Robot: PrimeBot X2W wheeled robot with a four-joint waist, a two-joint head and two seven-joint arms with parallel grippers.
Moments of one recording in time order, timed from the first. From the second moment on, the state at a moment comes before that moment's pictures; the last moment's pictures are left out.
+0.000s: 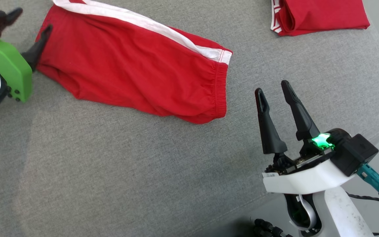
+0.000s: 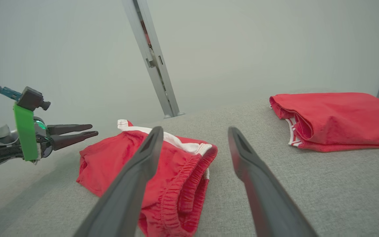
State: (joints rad) left arm -1.26 0.73 -1.28 0.65 -0.97 -0.13 -0.11; right arm -0.18 -0.05 0.26 -0.15 0.34 0.13 -0.26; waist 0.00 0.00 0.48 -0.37
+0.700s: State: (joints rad) left arm -1.15 0.76 -1.28 0.55 -1.13 -0.13 0.07; right arm -0.19 -0.05 0.27 -0.12 0.30 0.13 -0.26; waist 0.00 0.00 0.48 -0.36
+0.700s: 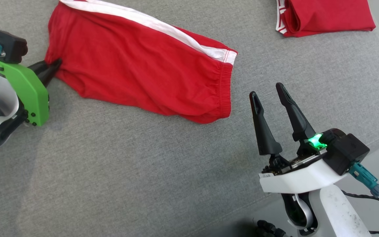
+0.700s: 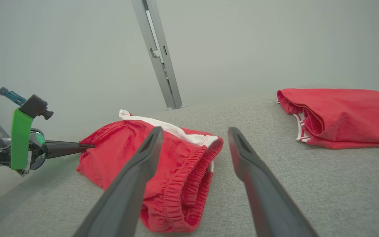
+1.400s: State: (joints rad) left arm -0.91 0.76 -1.28 0.45 -1.19 -0.11 -0.20; right arm -0.11 -0.05 0.12 0.03 0.23 0.13 -0.26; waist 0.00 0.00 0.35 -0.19
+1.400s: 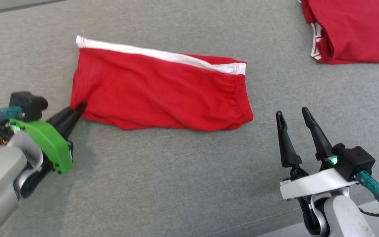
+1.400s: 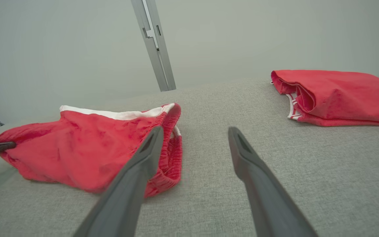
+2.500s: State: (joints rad) left arm -0.43 0.57 -0.58 0.22 -0.73 0.12 -0.26; right arm -0.09 -0.05 0.07 0.09 0.22 0.13 -0.26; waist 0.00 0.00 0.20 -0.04
